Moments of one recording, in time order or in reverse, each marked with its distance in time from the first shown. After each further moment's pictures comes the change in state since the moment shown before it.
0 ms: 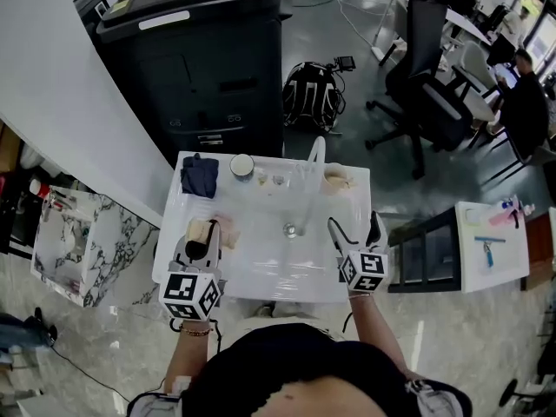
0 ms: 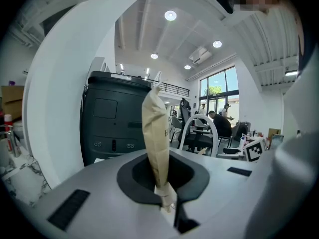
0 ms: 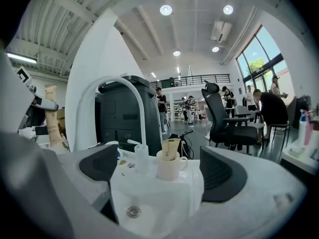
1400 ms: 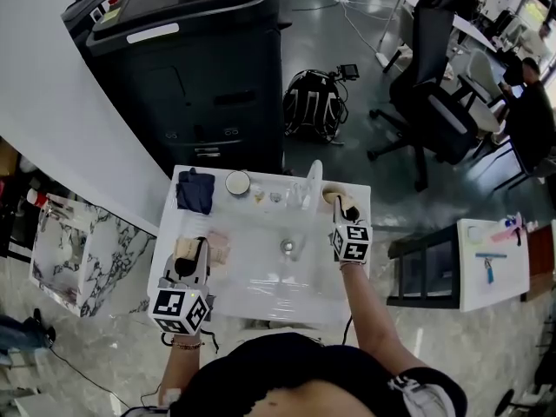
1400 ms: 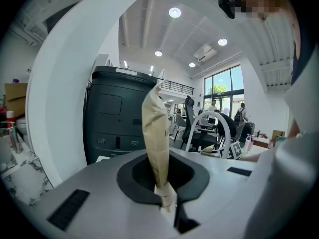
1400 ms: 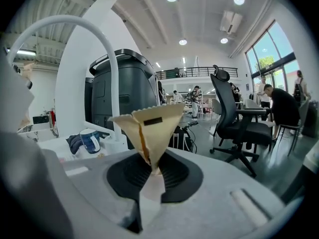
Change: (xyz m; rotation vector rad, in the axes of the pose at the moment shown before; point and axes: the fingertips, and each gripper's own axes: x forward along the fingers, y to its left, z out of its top) left arm 0.021 0.021 -0.005 -0.029 0.028 0.041; right arm 0.144 -0.037 -0.032 -0.050 0.106 0.032
